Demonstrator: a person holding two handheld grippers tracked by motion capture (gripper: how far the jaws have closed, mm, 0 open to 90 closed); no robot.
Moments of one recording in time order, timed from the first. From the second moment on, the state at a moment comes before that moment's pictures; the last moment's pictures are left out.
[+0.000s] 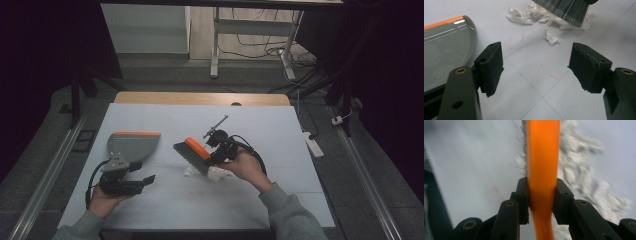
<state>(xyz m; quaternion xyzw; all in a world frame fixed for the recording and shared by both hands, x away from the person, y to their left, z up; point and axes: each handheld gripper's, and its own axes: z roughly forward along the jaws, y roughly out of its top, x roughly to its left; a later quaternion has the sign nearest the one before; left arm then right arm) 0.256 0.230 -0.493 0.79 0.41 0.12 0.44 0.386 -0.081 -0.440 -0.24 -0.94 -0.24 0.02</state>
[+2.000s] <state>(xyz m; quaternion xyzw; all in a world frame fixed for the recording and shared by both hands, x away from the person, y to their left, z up) 0.255 0.230 -0.493 0.79 0.40 0.13 0.44 0.431 -0.085 -0.428 -0.35 -0.88 -0.32 0.02</state>
